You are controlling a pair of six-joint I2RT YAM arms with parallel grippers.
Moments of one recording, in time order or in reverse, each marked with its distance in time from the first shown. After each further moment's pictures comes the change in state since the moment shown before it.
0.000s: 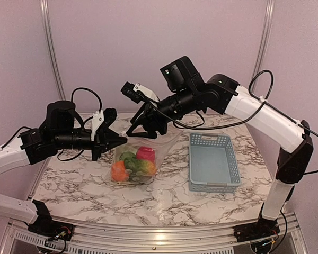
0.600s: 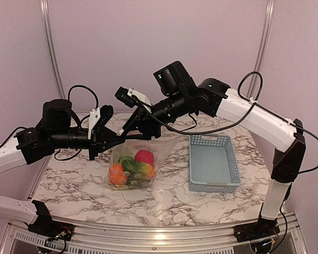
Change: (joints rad) left arm 0.000 -0.029 0.020 -0.037 0.021 -0.053; right arm 0.000 0.052 0.000 0.055 -0.102 -0.026
